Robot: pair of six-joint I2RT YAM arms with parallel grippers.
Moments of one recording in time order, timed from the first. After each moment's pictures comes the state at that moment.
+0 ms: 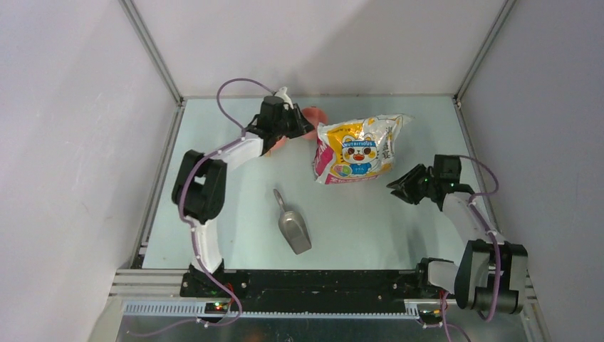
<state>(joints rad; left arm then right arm) -0.41 1.91 1.38 0.07 0.26 -0.61 -0.12 1.20 0.67 -0.37 -0.45 0.83</state>
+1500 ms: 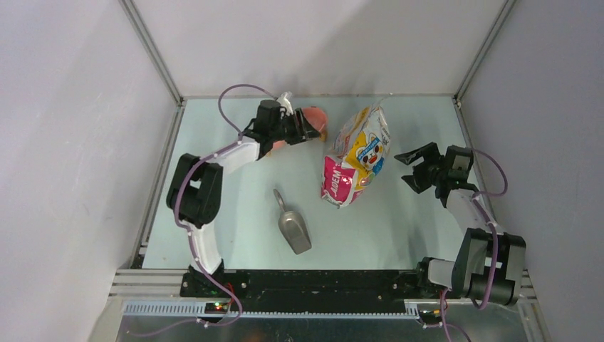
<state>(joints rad) -0.41 1.87 1.29 0.10 0.44 -0.64 -0.18 1.24 0.64 -0.07 -0.44 1.00</state>
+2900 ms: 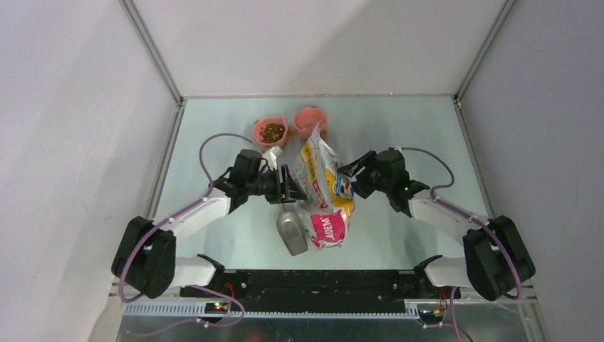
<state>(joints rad) -0.48 1.31 0.68 -0.04 0.59 -0.73 0.46 1.32 0.67 0.08 -0.18 1.28</state>
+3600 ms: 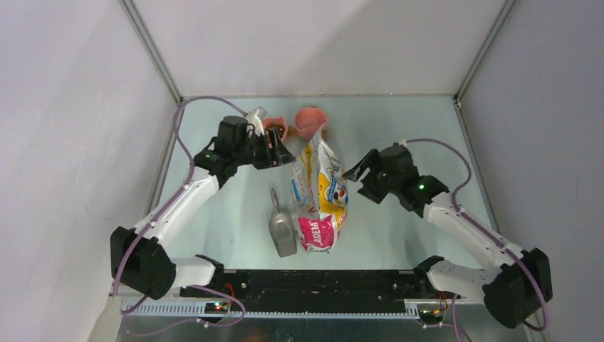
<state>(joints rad) -0.40 1.29 1.04 -0.36 0.43 -0.57 0.55 1.12 0.81 -0.40 -0.05 1.22</state>
